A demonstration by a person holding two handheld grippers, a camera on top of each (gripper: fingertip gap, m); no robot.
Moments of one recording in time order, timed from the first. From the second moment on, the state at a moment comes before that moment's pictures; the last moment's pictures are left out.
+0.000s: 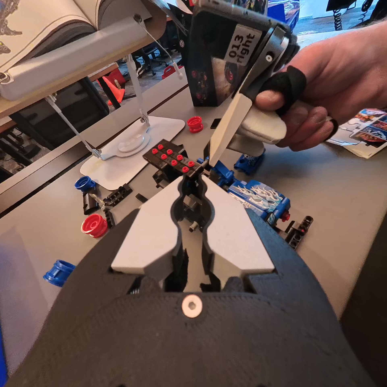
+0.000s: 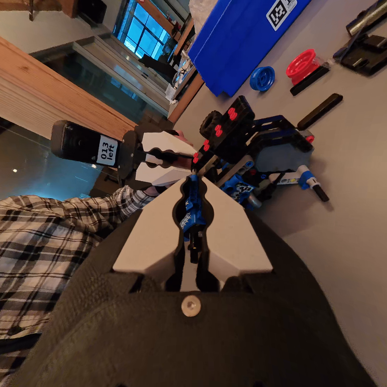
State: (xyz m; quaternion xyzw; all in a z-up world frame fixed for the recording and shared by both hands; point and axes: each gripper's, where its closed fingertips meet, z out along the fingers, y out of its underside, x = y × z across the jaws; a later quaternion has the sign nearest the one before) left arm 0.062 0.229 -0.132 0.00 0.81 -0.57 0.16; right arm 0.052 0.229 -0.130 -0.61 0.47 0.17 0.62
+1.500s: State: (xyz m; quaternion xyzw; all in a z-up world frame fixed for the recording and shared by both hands) left arm 0.061 0.225 -0.129 0.06 0.81 -0.56 0.15; right arm 0.048 0.221 -0.129 -0.58 0.46 0.16 0.65
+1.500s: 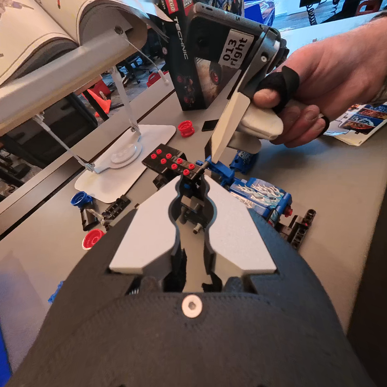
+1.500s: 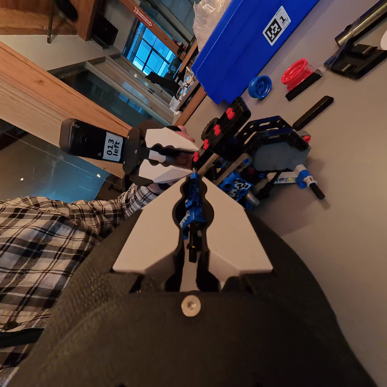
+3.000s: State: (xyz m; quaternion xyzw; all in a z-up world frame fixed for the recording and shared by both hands) left arm 0.056 0.222 -0.131 0.05 0.80 -0.56 0.19; right arm 0.044 0.223 -0.128 -0.53 0.48 0.24 0.66
